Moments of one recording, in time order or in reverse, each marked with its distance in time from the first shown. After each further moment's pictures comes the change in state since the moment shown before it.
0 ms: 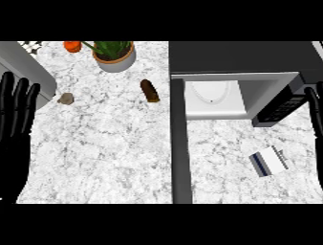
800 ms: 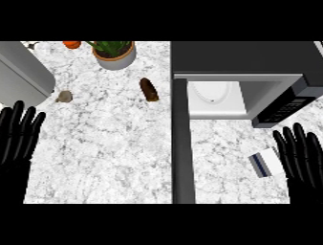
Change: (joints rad) left arm 0.196 -0.012 0.021 -0.023 0.114 -0.082 0.054; right arm 0.311 0.087 0.165 -0.027 -0.066 0.075 -0.117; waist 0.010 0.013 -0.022
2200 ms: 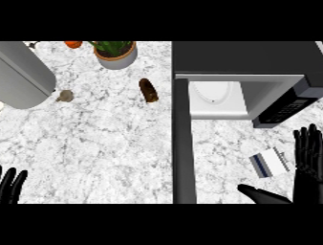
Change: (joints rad) left arm 0.448 -0.042 -0.024 -0.145 0.007 -0.181 -0.218; right arm -0.049 0.000 -0.160 0.324 0.121 -0.233 -0.241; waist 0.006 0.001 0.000
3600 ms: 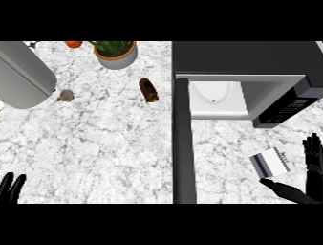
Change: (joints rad) left arm 0.030 -0.023 -0.002 -0.013 -0.003 -0.020 -0.018; right arm -0.224 -0.171 -0.264 0.742 -0.042 0.116 -0.356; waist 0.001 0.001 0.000
